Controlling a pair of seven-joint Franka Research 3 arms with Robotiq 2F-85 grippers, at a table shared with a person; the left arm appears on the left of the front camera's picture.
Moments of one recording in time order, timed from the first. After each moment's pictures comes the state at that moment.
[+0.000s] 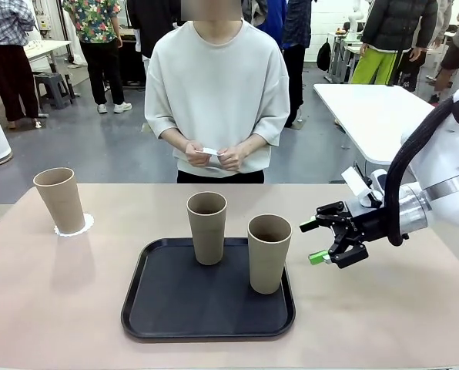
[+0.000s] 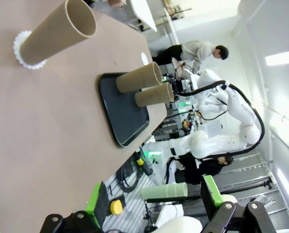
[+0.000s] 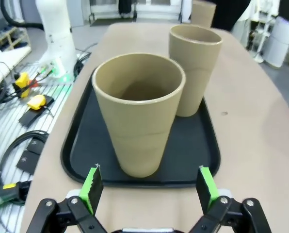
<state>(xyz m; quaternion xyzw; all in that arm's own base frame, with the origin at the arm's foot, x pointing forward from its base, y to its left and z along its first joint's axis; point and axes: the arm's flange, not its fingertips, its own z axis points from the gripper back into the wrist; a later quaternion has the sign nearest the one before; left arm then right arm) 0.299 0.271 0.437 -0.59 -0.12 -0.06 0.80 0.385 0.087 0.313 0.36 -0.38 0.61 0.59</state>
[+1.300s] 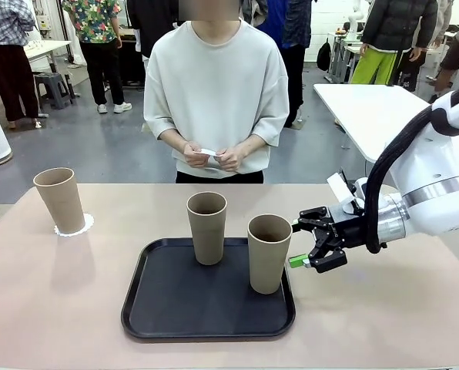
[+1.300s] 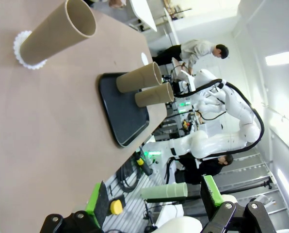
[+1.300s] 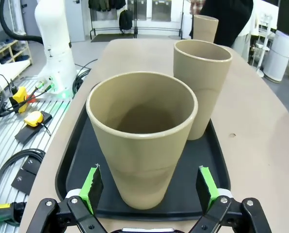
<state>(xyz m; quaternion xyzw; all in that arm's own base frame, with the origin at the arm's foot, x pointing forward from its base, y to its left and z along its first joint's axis) 0.299 0.271 0.437 -0.59 -0.12 -0.06 0.80 0.379 0.122 0.295 0.40 -0.40 0.60 0.57</state>
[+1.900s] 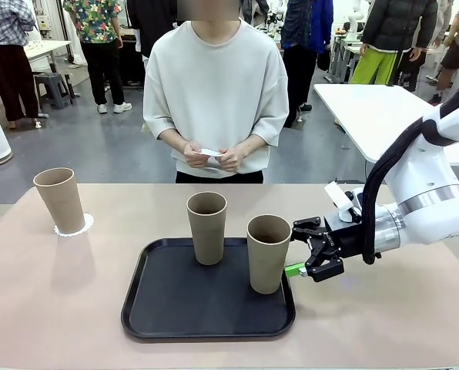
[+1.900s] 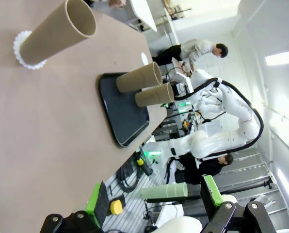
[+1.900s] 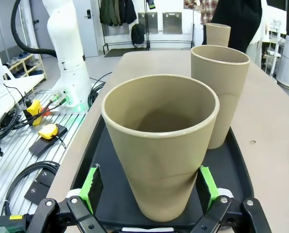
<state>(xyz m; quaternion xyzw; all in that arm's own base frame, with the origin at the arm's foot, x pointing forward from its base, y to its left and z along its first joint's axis) 0.299 0.271 0.437 -0.59 -0.12 -0.06 0.80 0.371 0.130 0.278 0.45 -0.39 0.58 0.56</state>
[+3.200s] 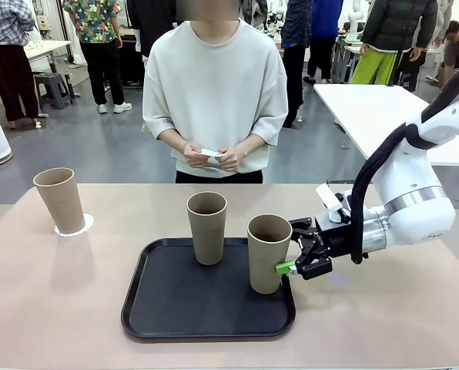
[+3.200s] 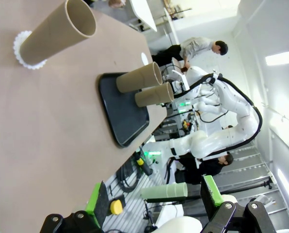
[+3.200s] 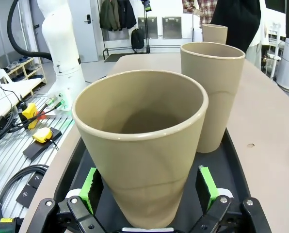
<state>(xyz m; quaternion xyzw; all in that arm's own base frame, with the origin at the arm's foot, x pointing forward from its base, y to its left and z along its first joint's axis) 0.299 0.271 0.437 -0.59 -0.12 -0.06 0.80 0.387 0.146 0.261 0.46 -0.39 0.58 0.55</state>
